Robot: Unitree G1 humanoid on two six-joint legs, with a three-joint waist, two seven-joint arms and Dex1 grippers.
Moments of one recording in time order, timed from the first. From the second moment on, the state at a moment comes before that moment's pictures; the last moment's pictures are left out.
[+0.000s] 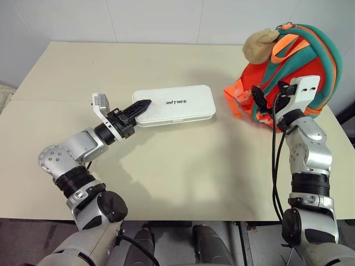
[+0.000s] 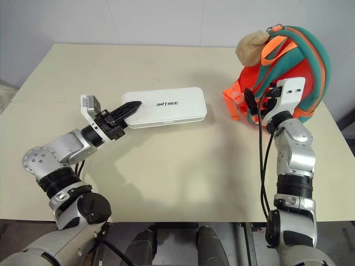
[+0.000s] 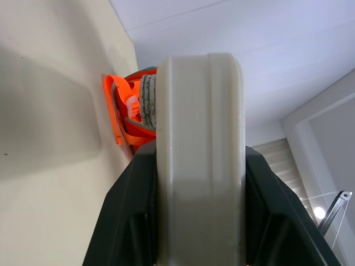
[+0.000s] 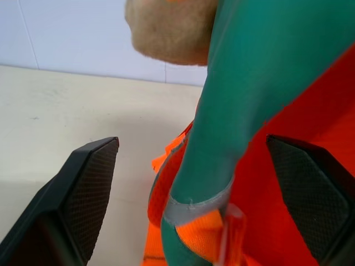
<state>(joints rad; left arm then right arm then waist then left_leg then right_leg) -0.84 0.12 0.96 0.16 -1.05 1.61 -0.08 -0.75 -0.43 -0.30 0.42 0.25 0.15 0.43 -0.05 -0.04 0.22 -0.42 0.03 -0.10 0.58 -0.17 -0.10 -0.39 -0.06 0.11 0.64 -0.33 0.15</state>
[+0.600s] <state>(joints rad) -0.80 0.08 0.92 0.12 -1.25 1.56 0.07 -0.93 -0.38 -0.29 0.72 0.23 -0.04 0.33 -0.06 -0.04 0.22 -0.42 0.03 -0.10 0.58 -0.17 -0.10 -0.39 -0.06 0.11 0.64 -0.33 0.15</state>
